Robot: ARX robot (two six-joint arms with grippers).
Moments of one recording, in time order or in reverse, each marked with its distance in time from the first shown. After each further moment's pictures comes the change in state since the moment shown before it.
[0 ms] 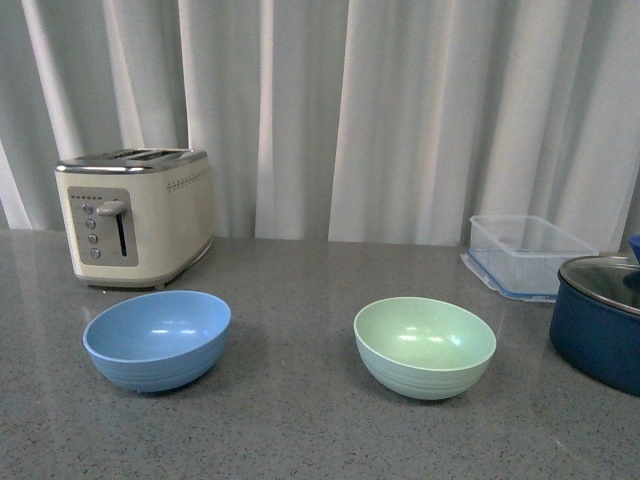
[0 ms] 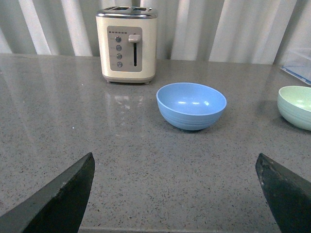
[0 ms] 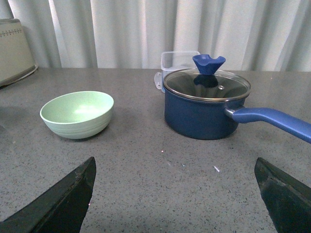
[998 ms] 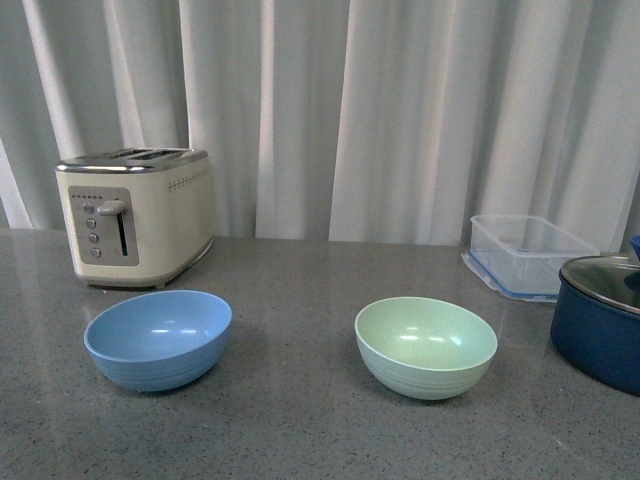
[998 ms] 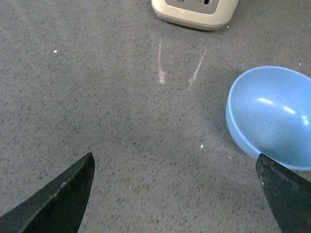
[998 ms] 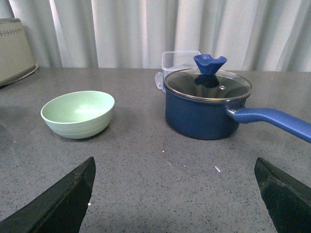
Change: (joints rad) left arm 0.042 1.260 0.801 -0.057 -0.179 -0.119; right arm 0.000 0.000 0.000 0.000 0.000 0.000
